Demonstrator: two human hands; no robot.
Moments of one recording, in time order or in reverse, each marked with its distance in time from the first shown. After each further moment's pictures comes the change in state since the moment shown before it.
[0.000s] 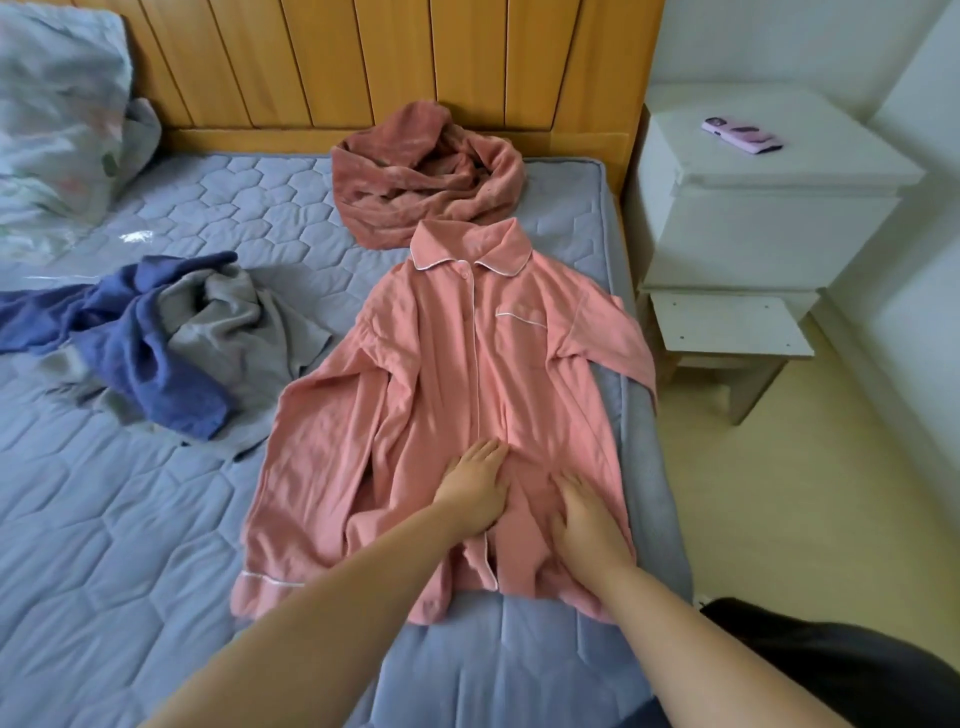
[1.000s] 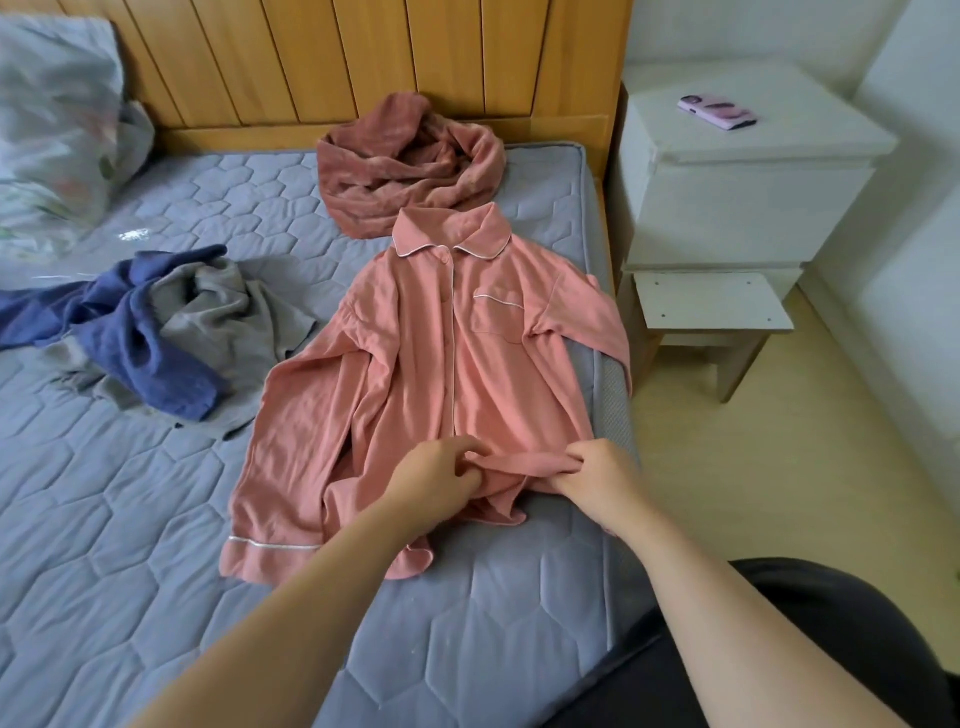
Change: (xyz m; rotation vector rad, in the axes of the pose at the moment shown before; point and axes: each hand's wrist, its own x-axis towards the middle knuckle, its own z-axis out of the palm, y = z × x) left_hand -0.072 0.037 -0.035 -0.200 0.114 -0.053; right_hand -0.023 0.000 -0.071 0.183 0.011 0.026
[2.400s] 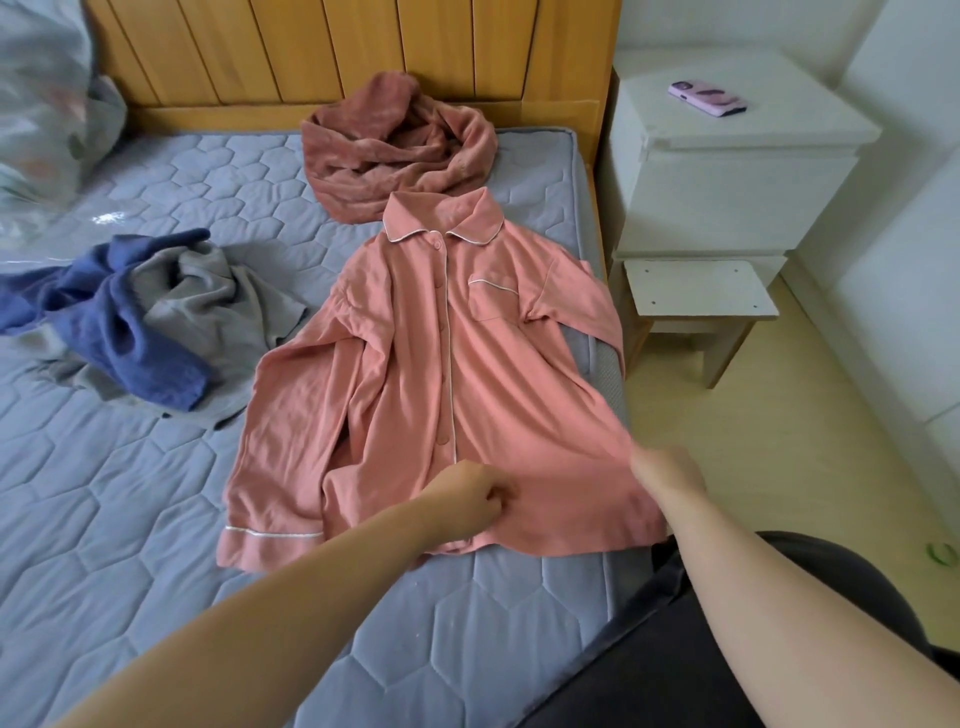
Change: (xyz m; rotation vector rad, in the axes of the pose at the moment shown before) left_hand 0.000 0.002 0.031 0.161 -0.352 0.158; right_hand 0.013 0.050 -0.027 -0.101 0.118 0.684
